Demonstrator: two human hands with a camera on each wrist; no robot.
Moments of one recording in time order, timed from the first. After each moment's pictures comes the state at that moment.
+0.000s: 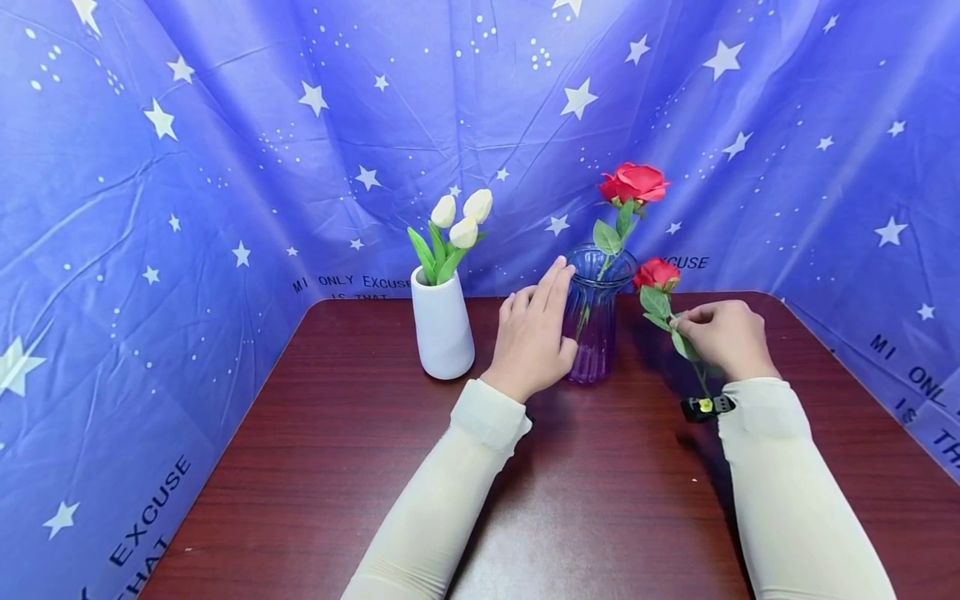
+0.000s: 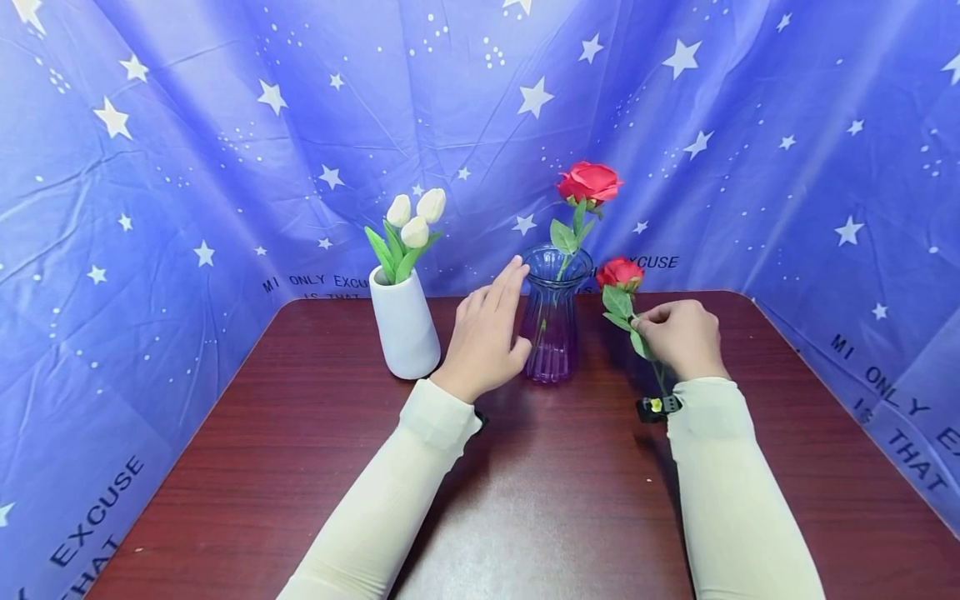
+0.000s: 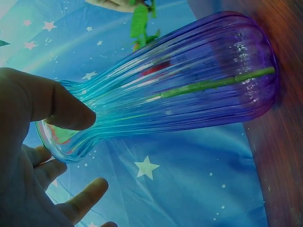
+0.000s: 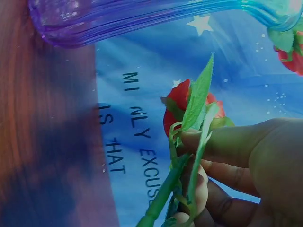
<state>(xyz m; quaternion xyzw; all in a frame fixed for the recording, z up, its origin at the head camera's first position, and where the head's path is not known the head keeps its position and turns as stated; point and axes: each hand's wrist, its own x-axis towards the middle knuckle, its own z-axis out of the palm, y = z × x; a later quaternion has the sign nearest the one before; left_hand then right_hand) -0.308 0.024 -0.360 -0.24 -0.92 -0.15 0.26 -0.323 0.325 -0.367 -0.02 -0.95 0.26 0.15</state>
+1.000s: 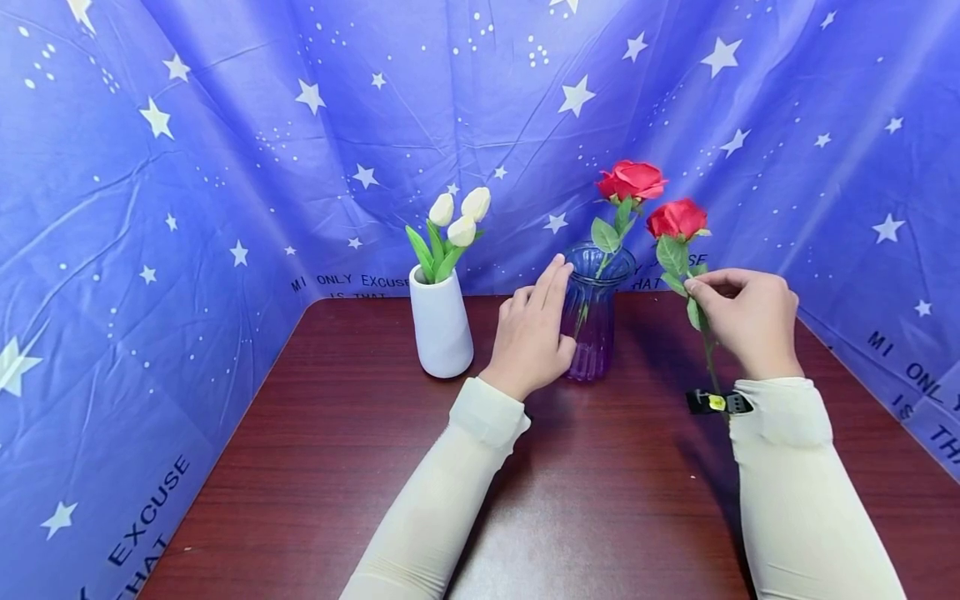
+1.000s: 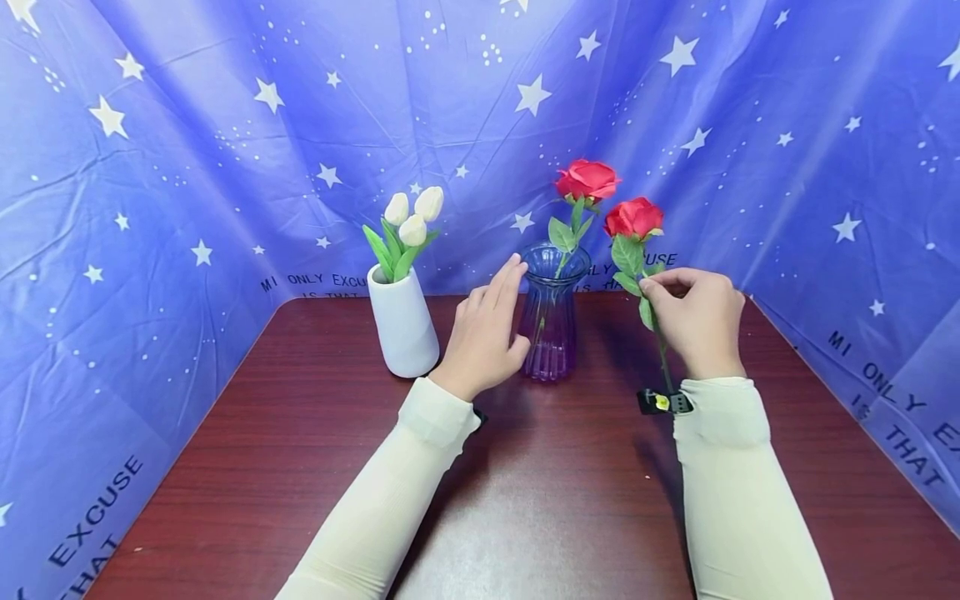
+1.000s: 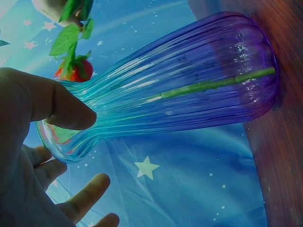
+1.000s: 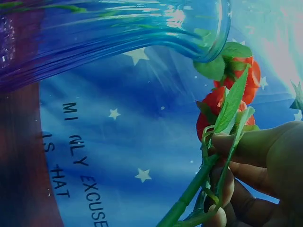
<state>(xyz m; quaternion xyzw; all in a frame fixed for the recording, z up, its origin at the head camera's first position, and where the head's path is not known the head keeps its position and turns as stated) -0.310 0.024 -0.361 -0.25 -0.91 -0.16 0.27 -0.299 0.310 -0.324 -0.04 -0.90 0.31 0.31</state>
